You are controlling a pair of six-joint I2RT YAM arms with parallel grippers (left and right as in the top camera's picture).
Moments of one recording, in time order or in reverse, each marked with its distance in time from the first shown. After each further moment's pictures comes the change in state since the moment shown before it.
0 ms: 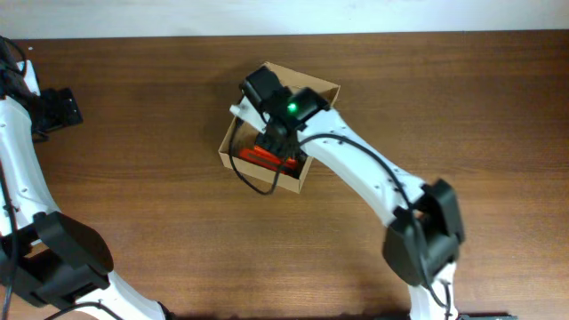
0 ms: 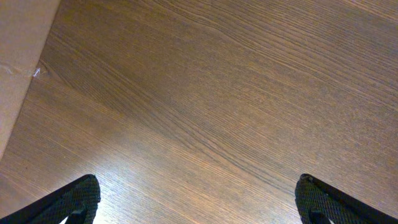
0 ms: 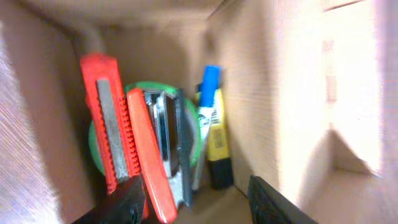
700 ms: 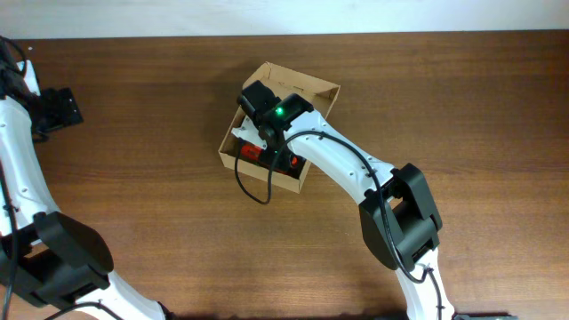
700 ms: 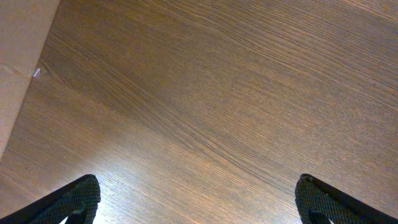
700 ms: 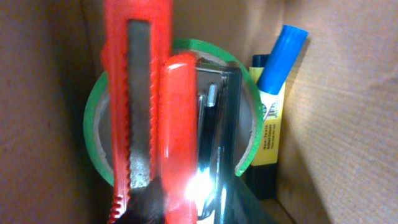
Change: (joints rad) left arm 0.000 0.000 0.000 0.000 0.000 0.000; right arm 0.000 0.151 0.000 -0.065 -0.027 -0.104
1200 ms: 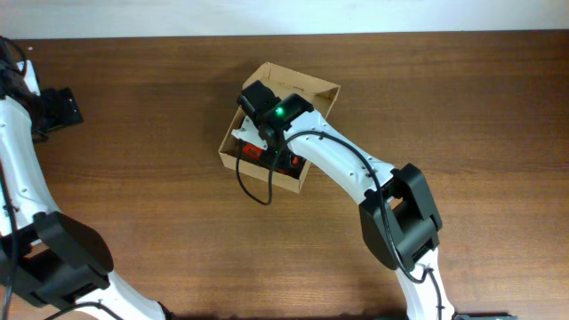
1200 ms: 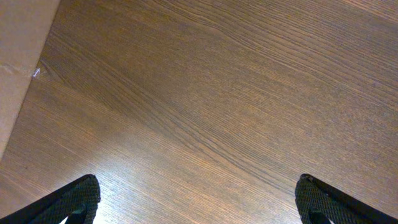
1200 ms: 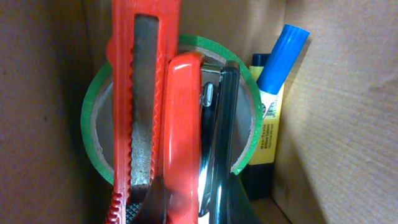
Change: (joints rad) left arm 0.000 0.000 0.000 0.000 0.000 0.000; right arm 0.000 0.000 0.000 -0.006 0.007 -0.038
